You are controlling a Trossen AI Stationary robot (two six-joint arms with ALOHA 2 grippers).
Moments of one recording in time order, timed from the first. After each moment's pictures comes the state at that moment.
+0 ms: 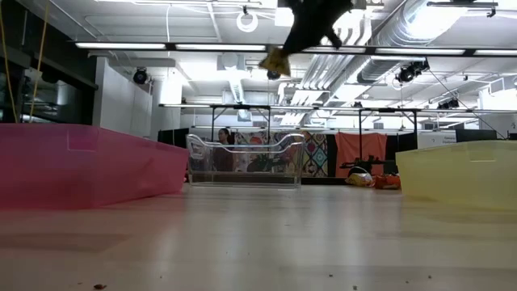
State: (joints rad) left arm -0.21 0.97 1.04 -0.16 -0.51 -0.28; right arm -0.17 1.48 1.31 -0.38 0.43 0.23
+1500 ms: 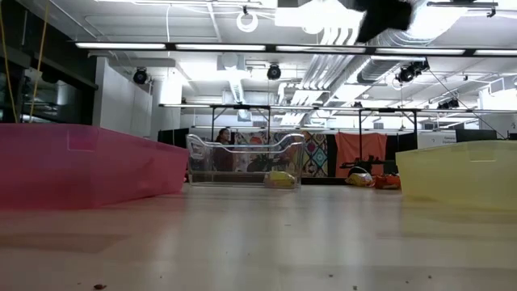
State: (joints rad) left arm -0.21 0.97 1.04 -0.21 -0.51 -0.33; right arm 0.32 1.46 1.33 -0.90 0.14 0.74
